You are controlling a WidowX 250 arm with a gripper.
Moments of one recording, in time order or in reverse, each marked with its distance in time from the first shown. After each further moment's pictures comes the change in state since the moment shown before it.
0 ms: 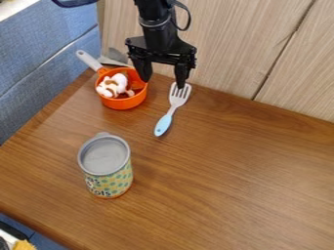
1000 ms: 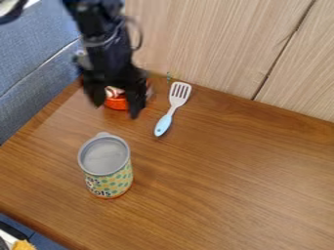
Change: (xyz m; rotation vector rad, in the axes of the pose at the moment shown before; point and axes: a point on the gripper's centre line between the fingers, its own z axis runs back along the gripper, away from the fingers) arm -0.097 0.029 0.047 0.016 0.057 -0.125
